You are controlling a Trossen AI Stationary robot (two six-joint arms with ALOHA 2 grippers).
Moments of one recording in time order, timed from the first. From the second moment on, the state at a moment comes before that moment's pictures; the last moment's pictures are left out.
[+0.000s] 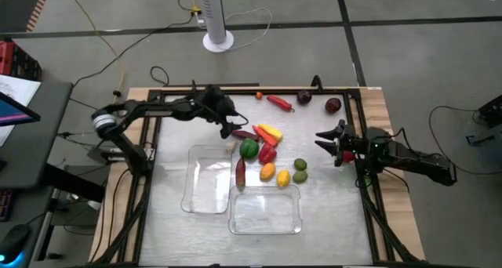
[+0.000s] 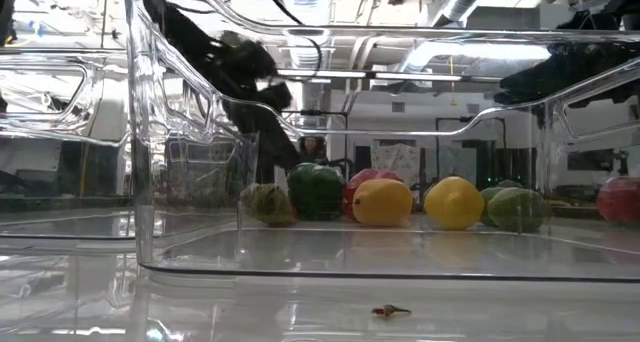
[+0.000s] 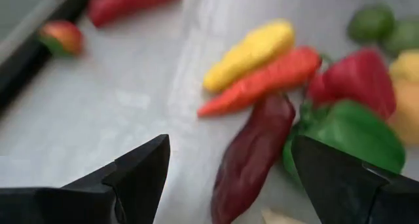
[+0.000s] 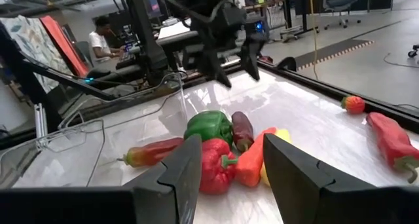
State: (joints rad) left arm 0.57 1.65 0.92 -0.05 0.34 0.12; right arm -0.24 0.01 0.08 -0.13 0.00 0.24
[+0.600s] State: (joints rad) left arm 0.52 1.75 1.01 -0.19 0.30 0.24; right arm -0.24 0.03 0.08 0.09 0.03 0.26
